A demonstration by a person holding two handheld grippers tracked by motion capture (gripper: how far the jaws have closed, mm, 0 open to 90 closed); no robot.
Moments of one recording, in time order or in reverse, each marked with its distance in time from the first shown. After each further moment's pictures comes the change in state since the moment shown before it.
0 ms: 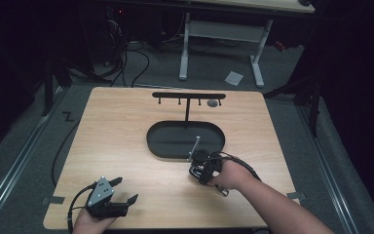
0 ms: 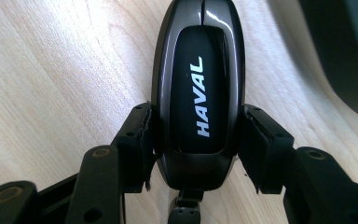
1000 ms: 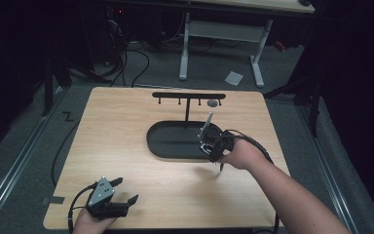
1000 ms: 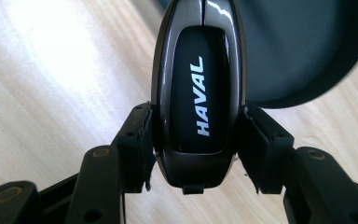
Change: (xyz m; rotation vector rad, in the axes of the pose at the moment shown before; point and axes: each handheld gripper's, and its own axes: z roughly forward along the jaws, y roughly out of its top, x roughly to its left) left arm 0.000 0.000 0.001 0.005 -0.008 0.000; right arm -0.044 0.000 -0.061 -0.027 -0.118 0.085
